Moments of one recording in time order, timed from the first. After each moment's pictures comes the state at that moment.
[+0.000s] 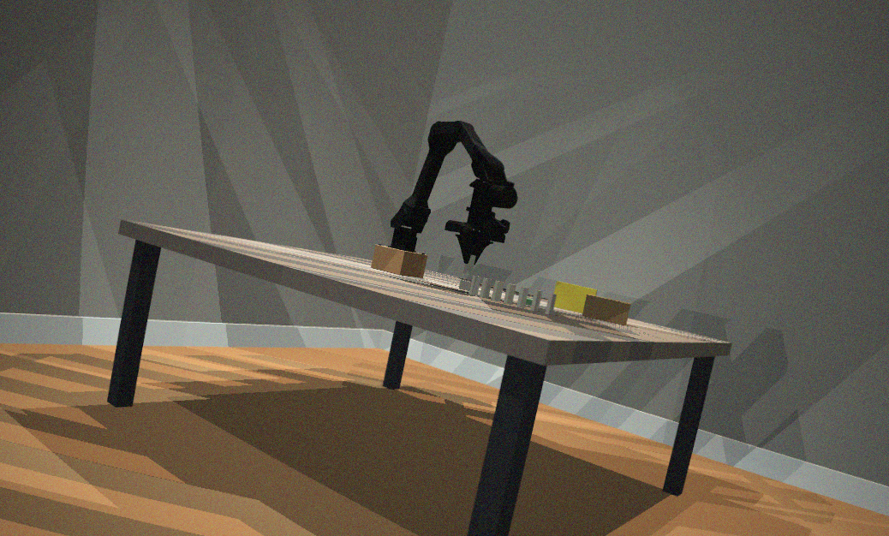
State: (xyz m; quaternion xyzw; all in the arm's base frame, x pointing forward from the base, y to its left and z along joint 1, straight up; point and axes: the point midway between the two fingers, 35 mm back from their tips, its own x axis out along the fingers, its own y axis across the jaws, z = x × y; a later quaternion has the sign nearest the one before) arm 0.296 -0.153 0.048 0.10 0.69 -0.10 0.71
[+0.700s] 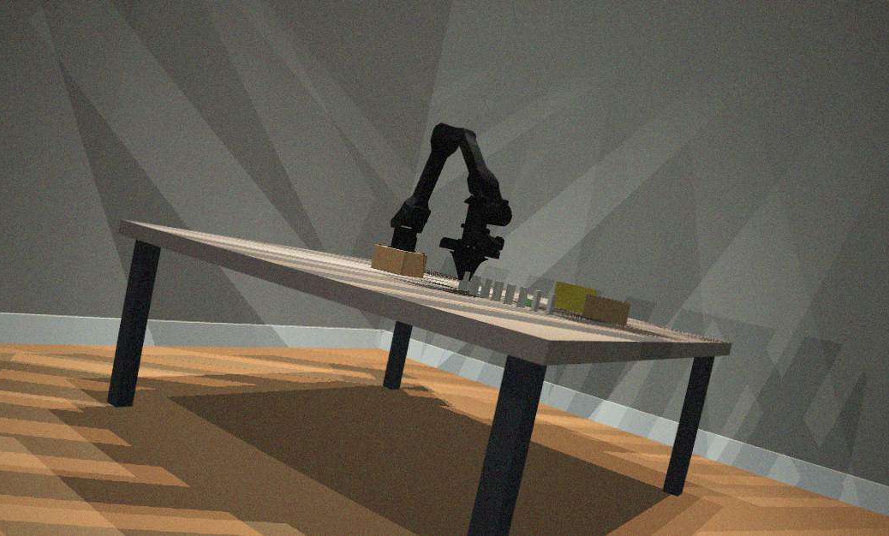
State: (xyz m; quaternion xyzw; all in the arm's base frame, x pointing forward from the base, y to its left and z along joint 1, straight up) arm 0.290 -0.149 0.003 0.10 0.69 -0.10 0.71
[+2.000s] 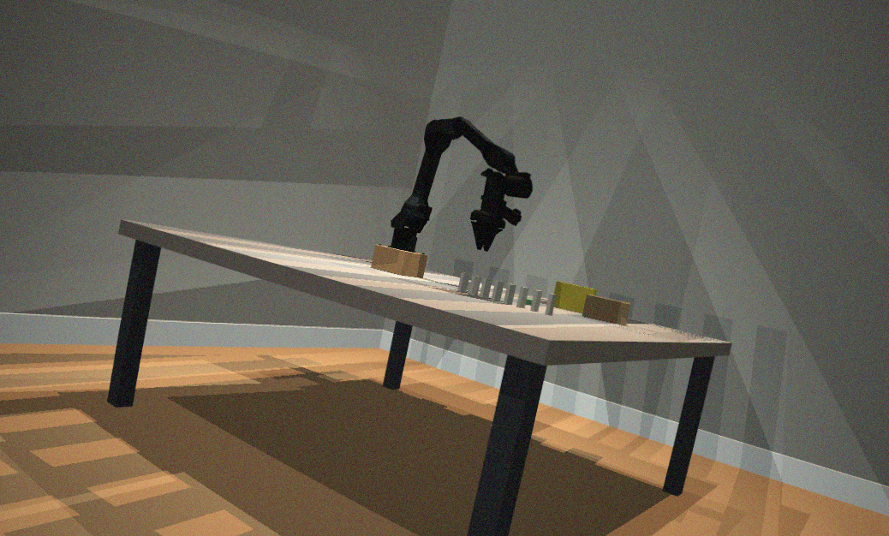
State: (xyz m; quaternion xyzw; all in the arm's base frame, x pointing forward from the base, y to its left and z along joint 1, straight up) arm 0.291 -0.073 0.090 -0.07 0.69 0.06 0.72
